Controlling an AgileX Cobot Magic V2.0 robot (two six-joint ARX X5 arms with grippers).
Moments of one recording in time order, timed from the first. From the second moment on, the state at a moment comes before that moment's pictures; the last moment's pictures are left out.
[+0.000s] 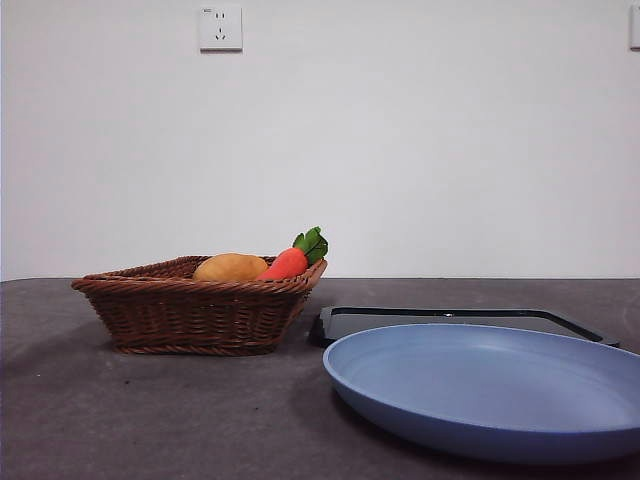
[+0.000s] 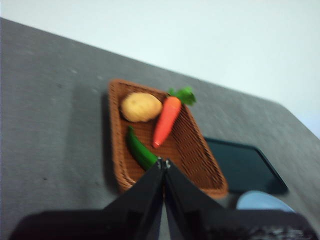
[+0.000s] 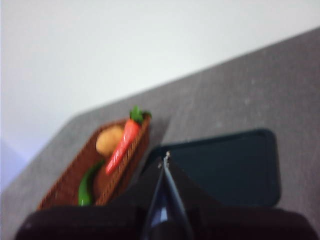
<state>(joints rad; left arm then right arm) 0.06 0.27 0.43 -0.38 0.43 -0.35 0.06 0.29 0.43 -0.29 -0.32 0.38</state>
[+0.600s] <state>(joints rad) 0.06 0.62 0.76 -0.75 0.63 -0.08 0.09 0.63 0.89 -0.94 -0.37 0.02</state>
